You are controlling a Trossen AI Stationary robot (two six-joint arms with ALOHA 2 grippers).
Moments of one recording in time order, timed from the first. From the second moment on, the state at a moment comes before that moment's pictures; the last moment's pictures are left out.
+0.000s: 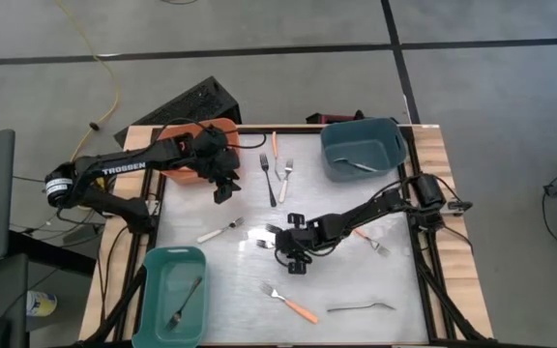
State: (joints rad) left arm 0.44 1.28 0.97 -0.56 0.26 0.05; right arm 0.24 2.03 1.19 -0.27 0.14 0.19
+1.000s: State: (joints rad) left arm 0.44 1.28 0.97 -0.46 0.24 0.01; right arm 0.07 1.41 1.10 -0.56 0.06 0.31
